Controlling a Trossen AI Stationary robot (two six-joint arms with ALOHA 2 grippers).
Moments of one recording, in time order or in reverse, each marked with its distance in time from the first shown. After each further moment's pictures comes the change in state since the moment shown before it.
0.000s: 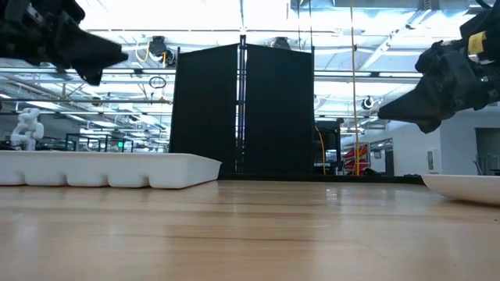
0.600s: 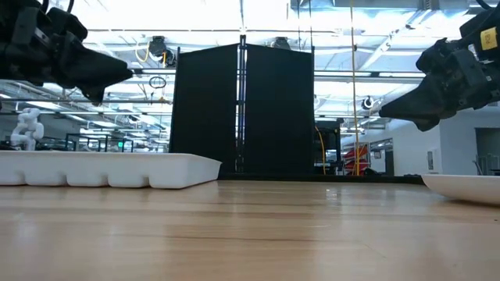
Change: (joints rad) left arm 0.000 -0.007 -0.150 0.186 -0.022 -0.026; right arm -0.023 -0.020 0.001 -0.021 -0.092 -0.053
